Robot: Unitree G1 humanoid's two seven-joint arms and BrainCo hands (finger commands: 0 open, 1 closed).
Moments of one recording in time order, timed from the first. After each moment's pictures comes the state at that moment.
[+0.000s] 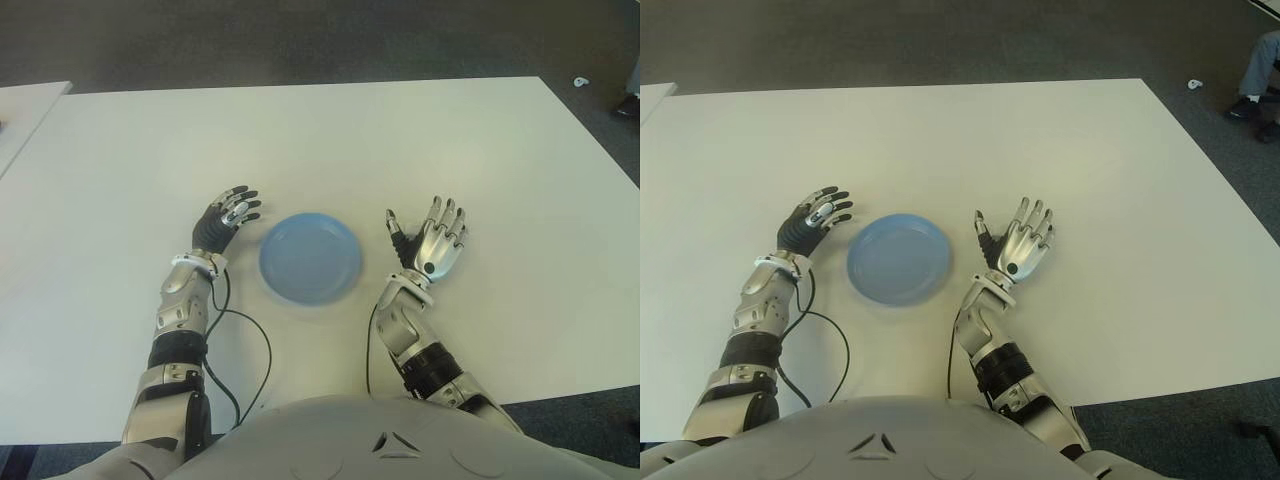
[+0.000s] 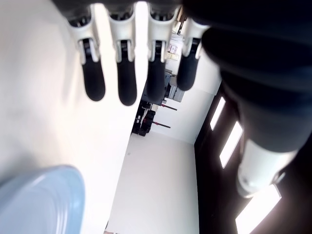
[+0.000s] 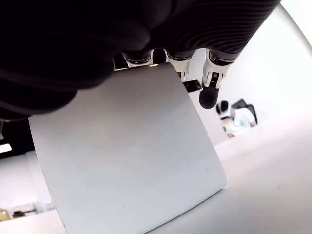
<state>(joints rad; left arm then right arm) -0.14 0.17 0.26 0.51 -0.38 -0.09 -0.46 -0.13 0.02 0.46 0.32 -0.68 0.77 -1.01</state>
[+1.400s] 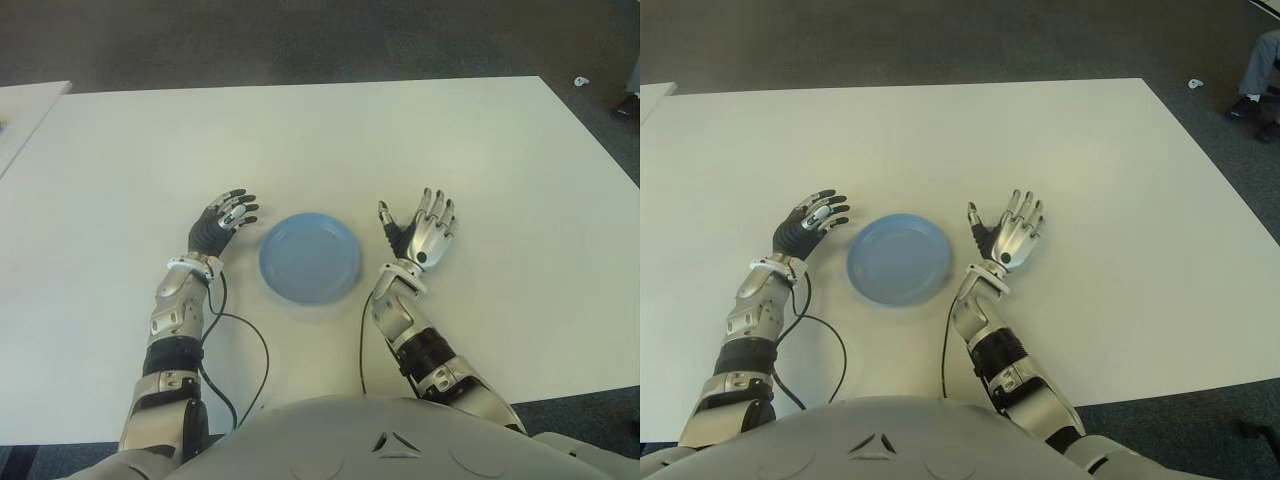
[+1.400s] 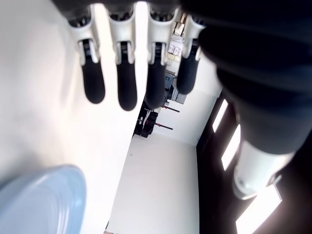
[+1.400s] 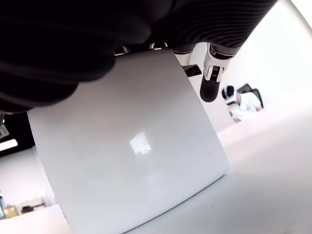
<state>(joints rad) -0.10 0.17 0.27 0.44 -0.39 -0.03 -0.46 -0.21 0.04 0.44 0.44 -0.66 0.71 -0.97</state>
